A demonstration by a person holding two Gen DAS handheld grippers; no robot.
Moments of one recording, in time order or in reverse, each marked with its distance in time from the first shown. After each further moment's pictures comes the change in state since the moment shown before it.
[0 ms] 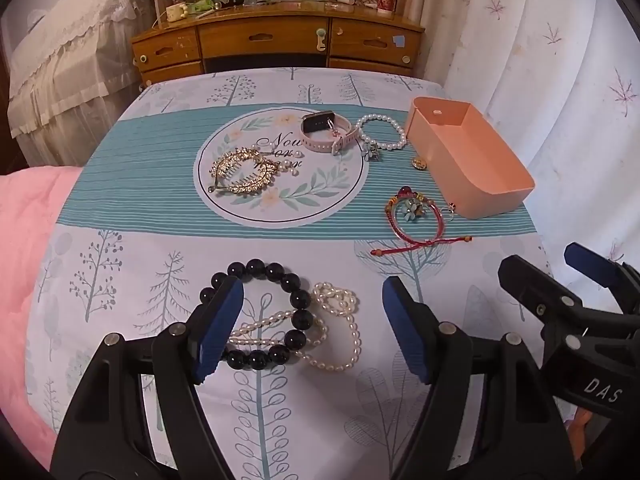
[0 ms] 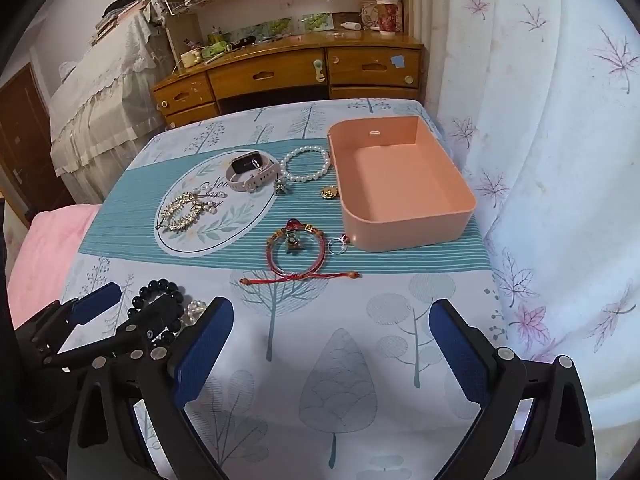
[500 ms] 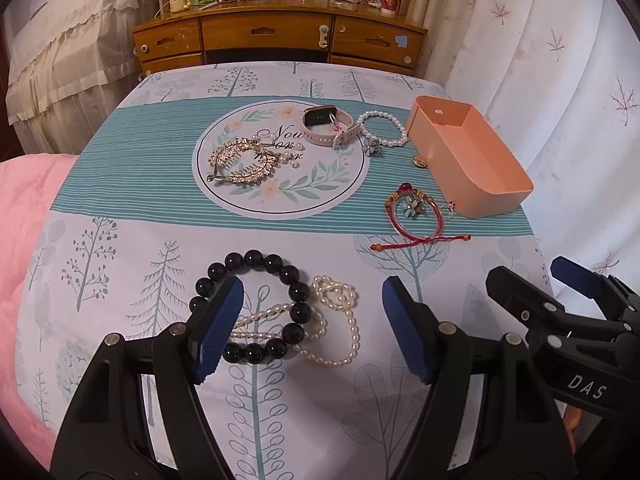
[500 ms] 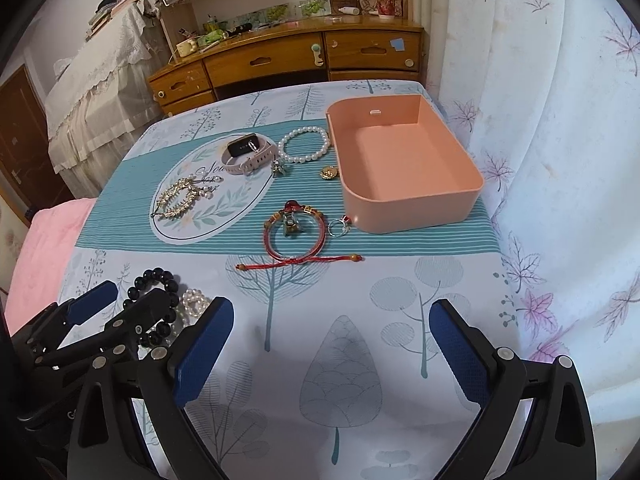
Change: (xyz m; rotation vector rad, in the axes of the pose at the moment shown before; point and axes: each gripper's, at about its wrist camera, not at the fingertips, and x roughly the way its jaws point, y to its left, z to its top) left arm 0.003 0.004 -0.005 -0.026 0.009 -0.017; right arm 0.019 0.002 -0.006 0.014 0.053 0.007
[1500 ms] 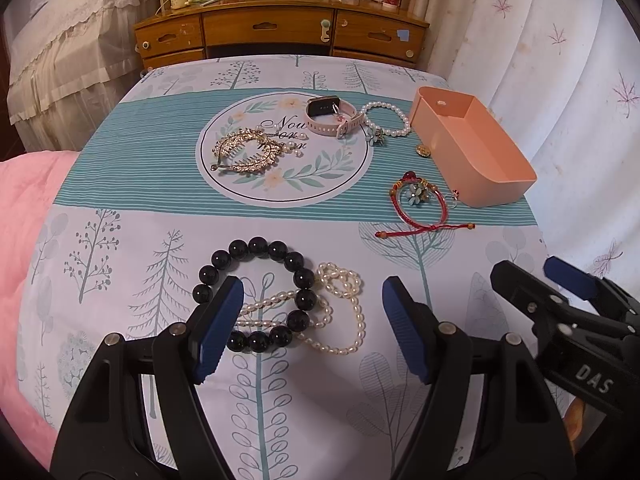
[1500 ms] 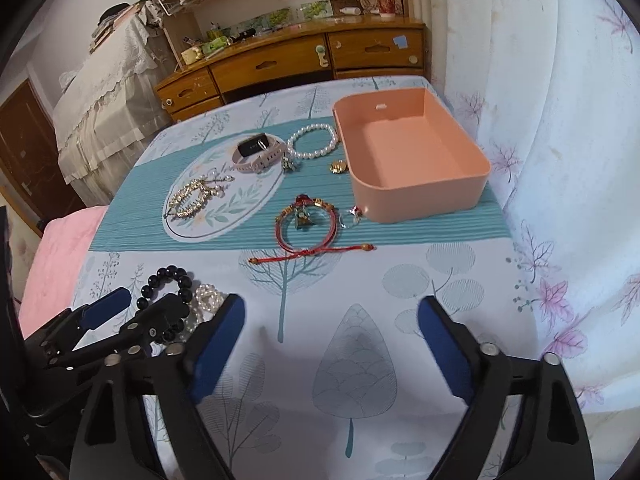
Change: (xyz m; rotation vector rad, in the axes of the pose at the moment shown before) left arm 0.002 0.002 -0.007 0.001 0.017 0.012; right arm -0.004 -0.006 -0.010 0.039 0.004 0.057
